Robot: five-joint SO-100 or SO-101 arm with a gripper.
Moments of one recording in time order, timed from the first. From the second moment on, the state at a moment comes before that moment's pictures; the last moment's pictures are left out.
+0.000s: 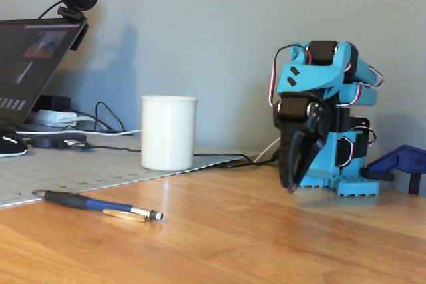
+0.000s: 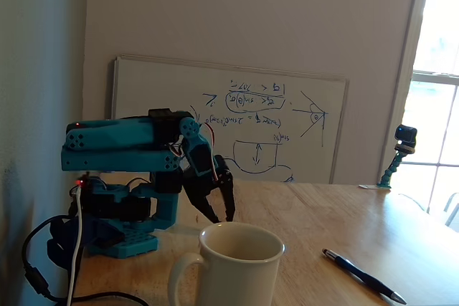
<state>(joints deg) -2.5 178.5 175.0 66.2 -1.6</state>
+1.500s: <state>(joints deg) 18.1 78.0 95.7 66.3 -46.0</state>
